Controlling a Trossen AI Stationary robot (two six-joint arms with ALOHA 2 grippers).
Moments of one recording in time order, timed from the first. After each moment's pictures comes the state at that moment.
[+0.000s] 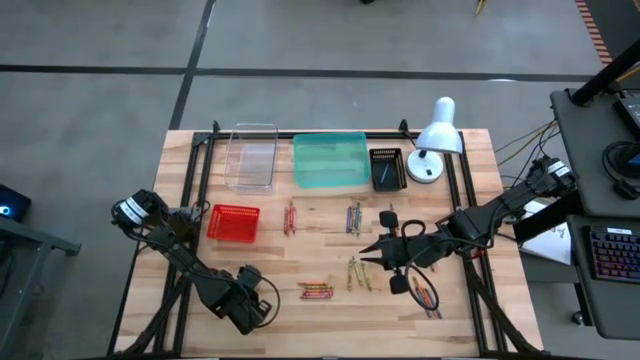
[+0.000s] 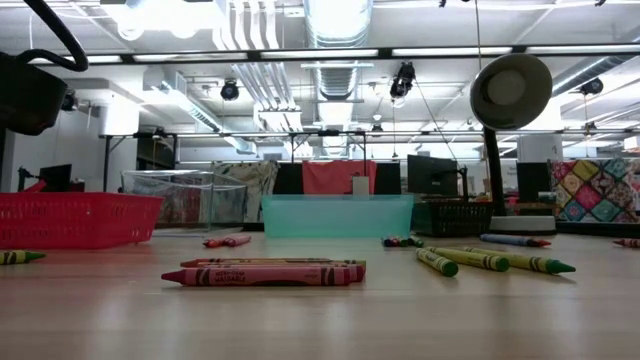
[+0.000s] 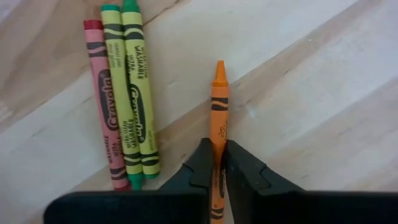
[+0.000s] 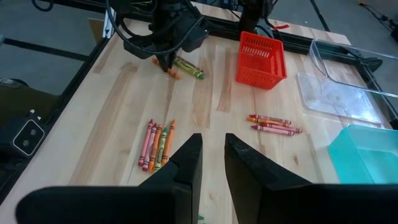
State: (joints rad) left arm -0.80 1.76 1.00 -0.72 -0.12 -1.79; right arm 0.49 1.29 1.04 -0.30 0.37 0.08
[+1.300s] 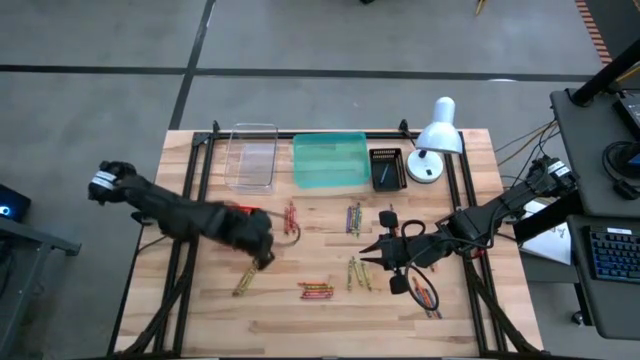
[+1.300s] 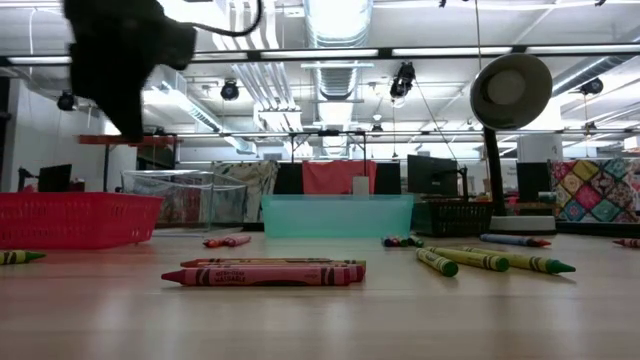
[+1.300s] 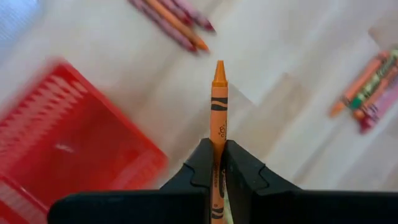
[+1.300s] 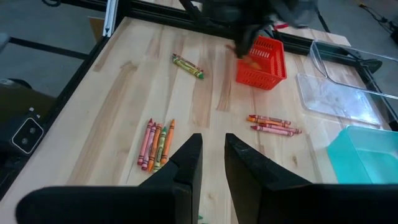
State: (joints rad) left arm -0.28 1.35 1.00 -0.96 -0.17 -0.97; right arm 0.49 1.29 1.04 -0.31 0.37 0.07
